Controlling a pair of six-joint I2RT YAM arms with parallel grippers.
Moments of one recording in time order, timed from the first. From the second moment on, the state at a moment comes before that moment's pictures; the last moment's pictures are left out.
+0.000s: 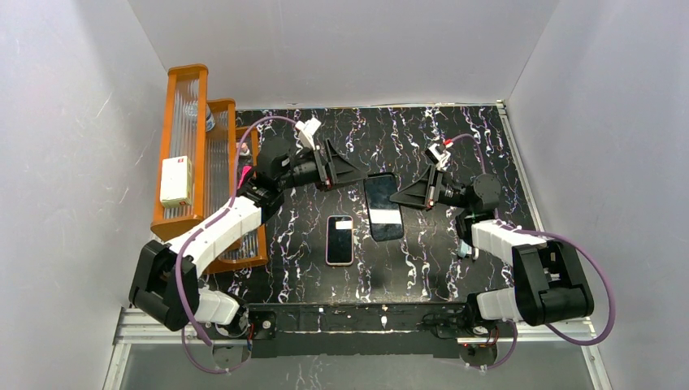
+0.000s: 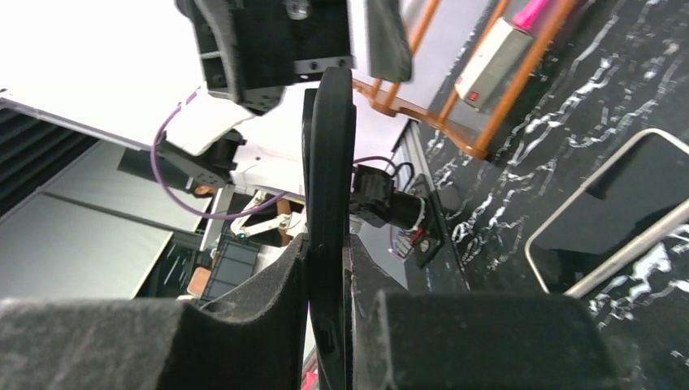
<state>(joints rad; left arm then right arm) -0.52 1.35 0.97 0.22 0.69 -0.95 0.21 1.33 0.49 1.12 -1.18 1.45</state>
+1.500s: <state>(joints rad) -0.55 1.42 0.77 0.72 0.72 -1.26 0.28 1.41 0.44 1.42 -1.08 1.71</state>
